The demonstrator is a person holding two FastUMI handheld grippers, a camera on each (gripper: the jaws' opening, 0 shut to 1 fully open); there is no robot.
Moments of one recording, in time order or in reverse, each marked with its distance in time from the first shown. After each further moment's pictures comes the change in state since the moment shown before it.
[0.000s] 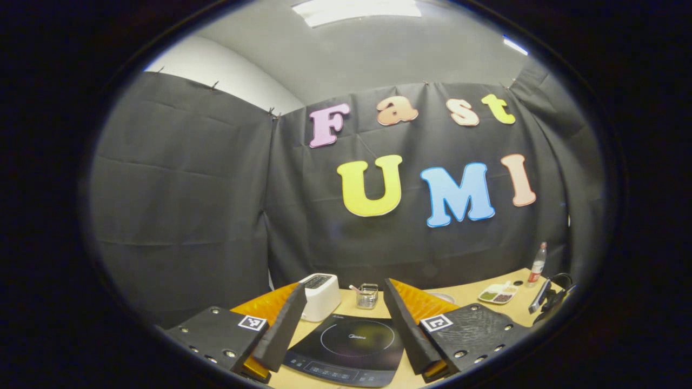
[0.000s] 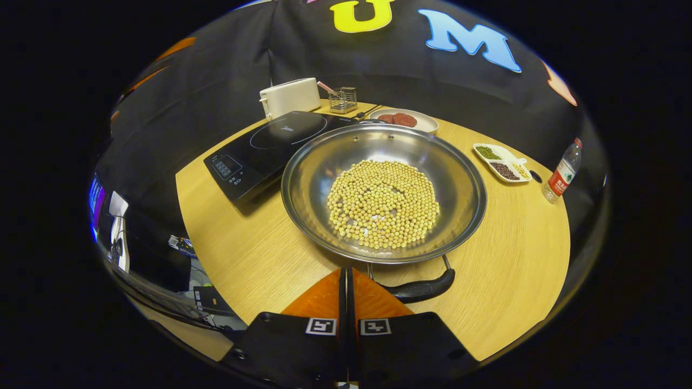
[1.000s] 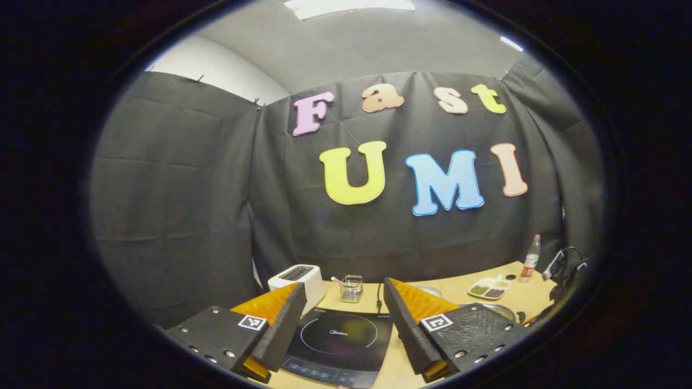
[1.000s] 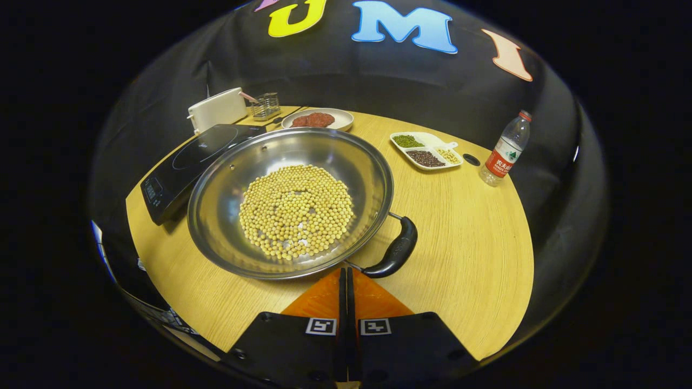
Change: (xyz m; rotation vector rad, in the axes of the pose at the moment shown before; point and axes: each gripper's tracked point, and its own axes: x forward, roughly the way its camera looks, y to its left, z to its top) left arm 0.024 -0.045 -0.026 0.010 0.066 -0.064; right arm -0.001 -0.138 0.003 0.159 -0.007 -0.257
